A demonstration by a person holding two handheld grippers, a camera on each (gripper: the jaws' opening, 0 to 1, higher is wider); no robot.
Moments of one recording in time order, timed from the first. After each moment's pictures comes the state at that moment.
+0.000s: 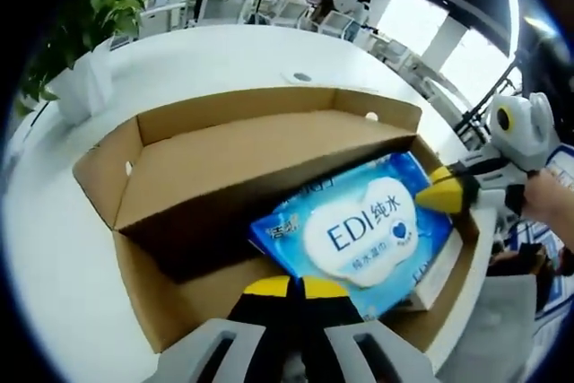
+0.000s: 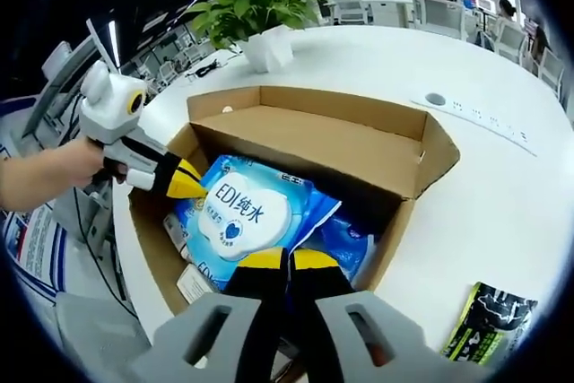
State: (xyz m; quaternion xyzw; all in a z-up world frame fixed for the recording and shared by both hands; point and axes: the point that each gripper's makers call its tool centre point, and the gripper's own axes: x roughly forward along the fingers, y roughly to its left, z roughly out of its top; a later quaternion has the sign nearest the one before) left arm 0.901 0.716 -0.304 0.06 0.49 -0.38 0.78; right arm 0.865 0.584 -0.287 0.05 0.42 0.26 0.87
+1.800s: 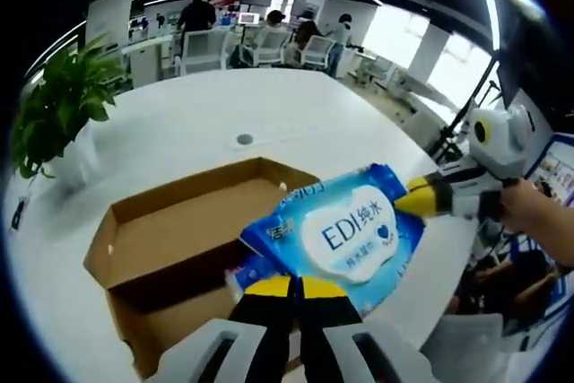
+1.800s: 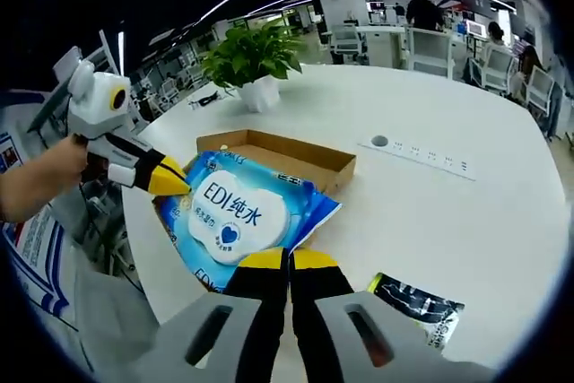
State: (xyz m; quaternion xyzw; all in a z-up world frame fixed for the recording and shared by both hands) left arm 0.858 0.599 -0.192 0.06 0.43 -0.40 0.81; right arm 0.827 0.467 -0.197 0.05 0.36 0.24 0.90
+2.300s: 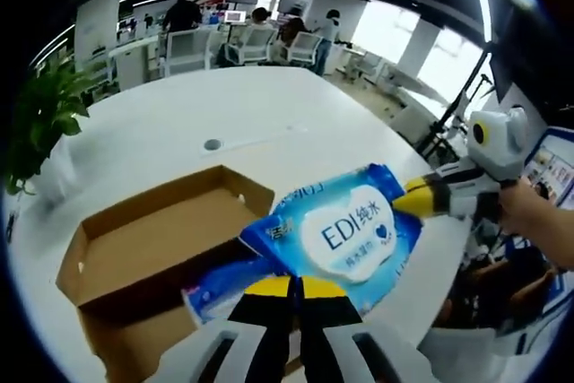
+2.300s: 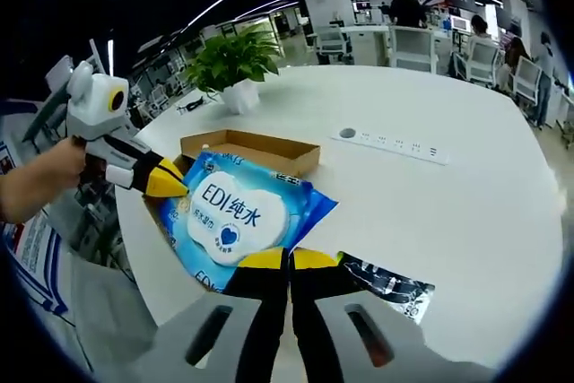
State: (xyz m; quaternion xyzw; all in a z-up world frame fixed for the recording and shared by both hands) left arm 0.839 0.536 -0.195 0.07 0.43 -0.42 0.79; right arm 0.807 0.407 -0.199 0.06 0.36 0.22 0.90
